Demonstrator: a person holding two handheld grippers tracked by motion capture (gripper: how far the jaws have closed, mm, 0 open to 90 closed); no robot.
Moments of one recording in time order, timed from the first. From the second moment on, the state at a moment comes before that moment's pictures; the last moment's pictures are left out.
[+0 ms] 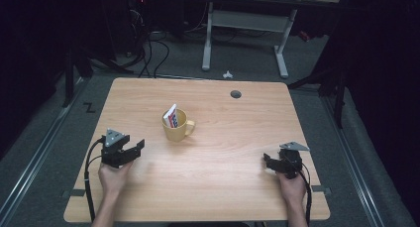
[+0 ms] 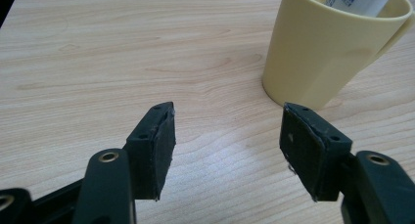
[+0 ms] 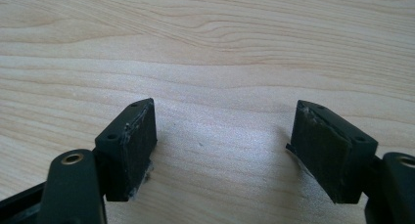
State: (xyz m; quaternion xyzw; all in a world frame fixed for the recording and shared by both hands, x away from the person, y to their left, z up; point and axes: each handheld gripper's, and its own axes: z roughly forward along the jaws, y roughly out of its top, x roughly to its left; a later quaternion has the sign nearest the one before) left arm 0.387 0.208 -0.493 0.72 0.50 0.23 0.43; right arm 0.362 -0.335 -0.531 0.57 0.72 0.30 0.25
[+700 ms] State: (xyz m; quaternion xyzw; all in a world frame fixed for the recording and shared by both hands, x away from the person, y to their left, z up) left arm 0.398 0.194 -0.514 0.74 0.50 0.23 0.38; right arm 0.362 -0.335 -0.530 0.57 0.72 0.30 0.25
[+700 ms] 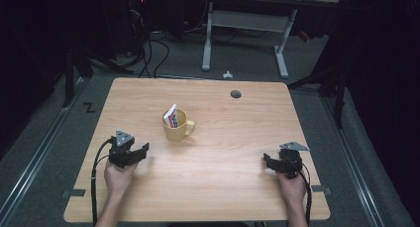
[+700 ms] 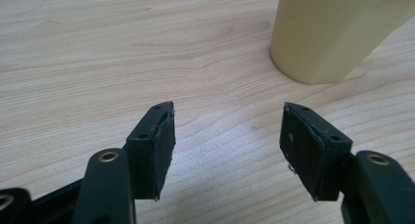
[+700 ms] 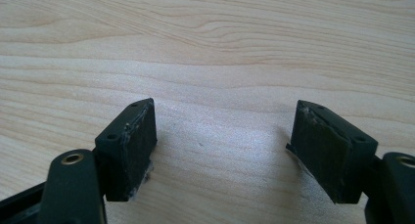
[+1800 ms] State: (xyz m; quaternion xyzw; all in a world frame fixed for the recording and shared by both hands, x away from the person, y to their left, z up) left arm 0.410 0.180 -0.533 0.75 0.51 0.24 0.35; right arm 0.362 -0.335 -0.530 0.57 0.72 0.30 0.25
